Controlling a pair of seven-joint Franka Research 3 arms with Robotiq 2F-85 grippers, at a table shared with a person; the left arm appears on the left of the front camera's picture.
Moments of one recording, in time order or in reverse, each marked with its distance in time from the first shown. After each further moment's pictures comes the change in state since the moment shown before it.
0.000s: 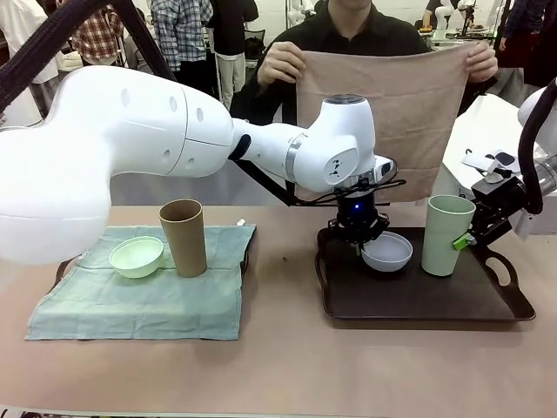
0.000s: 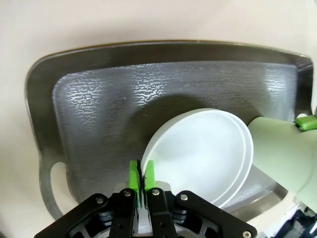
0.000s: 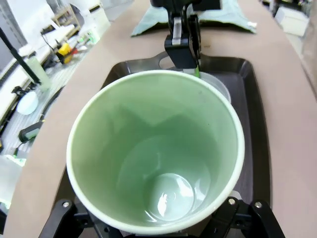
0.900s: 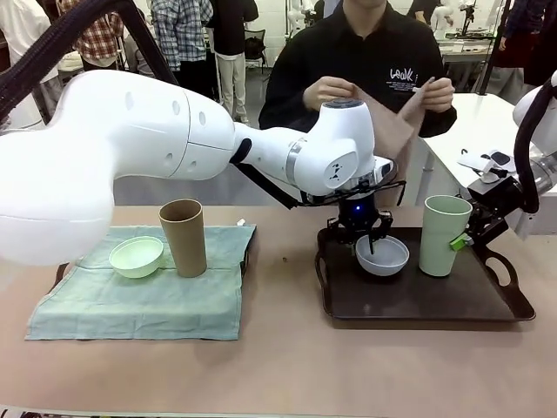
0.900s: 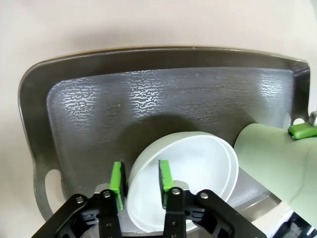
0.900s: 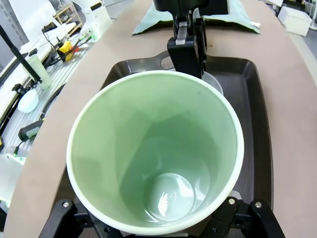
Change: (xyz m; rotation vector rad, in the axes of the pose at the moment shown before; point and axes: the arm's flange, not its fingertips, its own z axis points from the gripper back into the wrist) left arm 0.002 -0.001 -0.006 -0.020 -0.015 0.010; right arm 0.006 -0.002 -0.007 0.012 0.018 0.006
